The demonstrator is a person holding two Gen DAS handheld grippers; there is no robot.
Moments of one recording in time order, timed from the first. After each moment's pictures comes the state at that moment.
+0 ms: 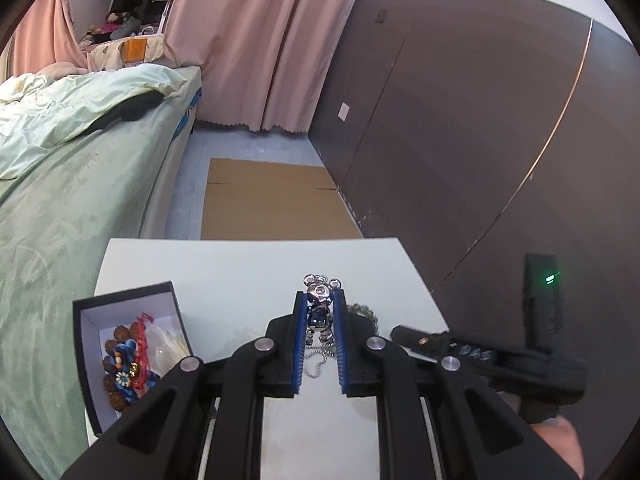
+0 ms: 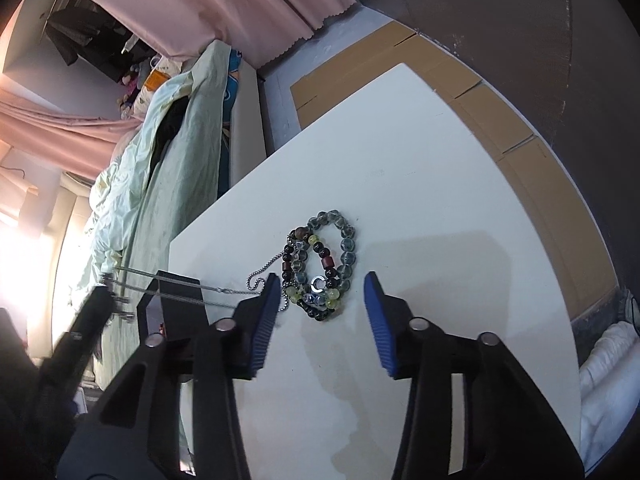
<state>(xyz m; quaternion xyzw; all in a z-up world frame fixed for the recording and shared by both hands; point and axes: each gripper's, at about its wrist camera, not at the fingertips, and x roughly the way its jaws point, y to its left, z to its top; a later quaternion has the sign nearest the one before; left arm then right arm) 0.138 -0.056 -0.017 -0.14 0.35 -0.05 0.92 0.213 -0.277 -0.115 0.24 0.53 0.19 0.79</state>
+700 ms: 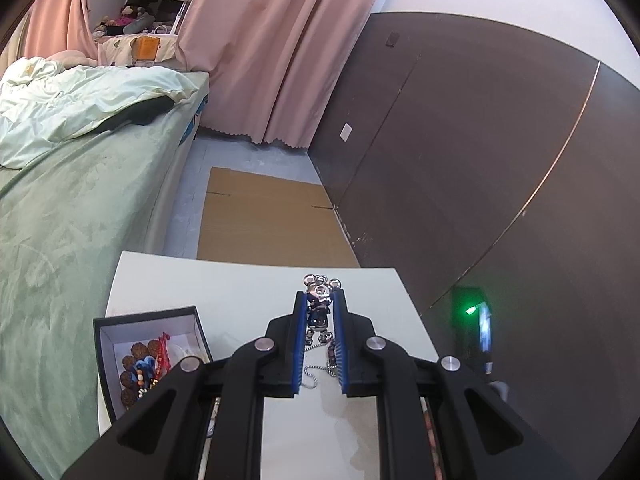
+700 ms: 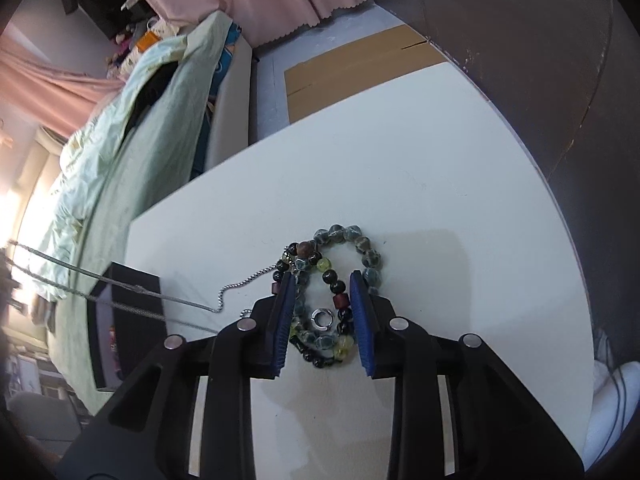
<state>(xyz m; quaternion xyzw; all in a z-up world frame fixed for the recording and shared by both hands) 0.126 -0.022 0.006 -0.18 0.33 -0.05 0.93 0.243 -0.215 -0.138 0.13 0.55 0.17 0.81</state>
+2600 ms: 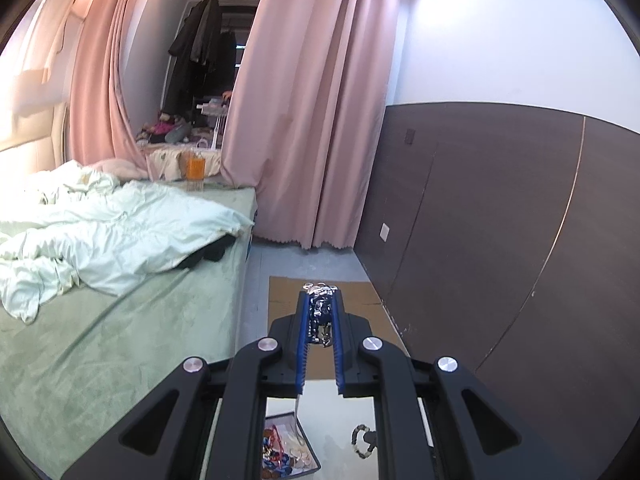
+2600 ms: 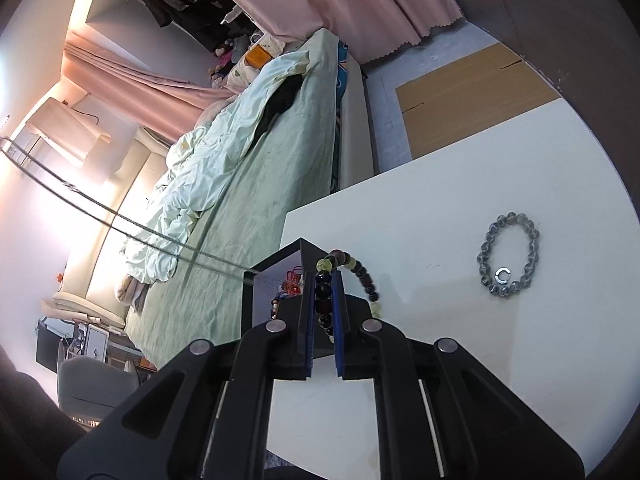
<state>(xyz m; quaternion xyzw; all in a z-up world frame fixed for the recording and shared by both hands) 0.042 0.021 0.207 -0.10 0.20 0.05 0.97 0.175 -0.182 -0.053 0.22 0.47 0.35 0.78</state>
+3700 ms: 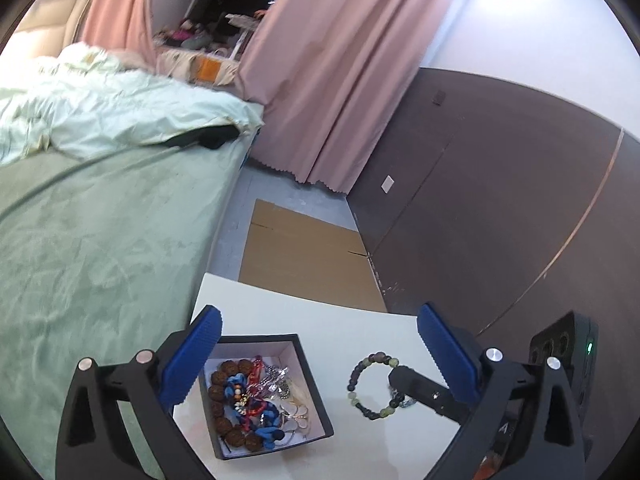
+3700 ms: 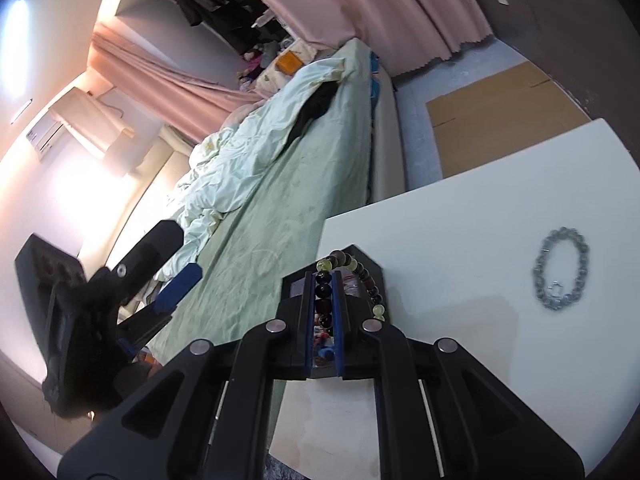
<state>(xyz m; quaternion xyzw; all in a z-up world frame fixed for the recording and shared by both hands) 0.077 0.075 0.014 -0.24 0.26 0.03 0.93 0.163 -0.136 -0.046 0.22 0.43 0.39 0.78</state>
